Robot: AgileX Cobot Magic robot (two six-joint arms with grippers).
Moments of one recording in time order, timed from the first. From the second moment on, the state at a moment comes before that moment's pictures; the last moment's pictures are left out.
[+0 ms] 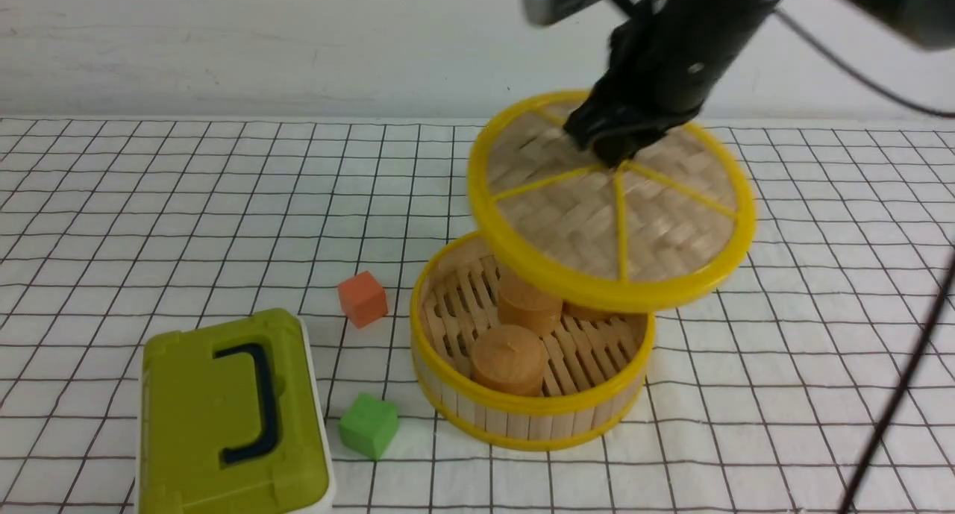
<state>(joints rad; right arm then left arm) 0.41 1.87 -2.02 0.05 1.24 -0.17 0.01 -0.01 0.03 -0.05 0.35 0.03</state>
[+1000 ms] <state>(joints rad) 0.04 1.92 -1.38 0.08 0.75 -0.14 0.01 -0.01 0.03 -0.05 0.35 0.03</state>
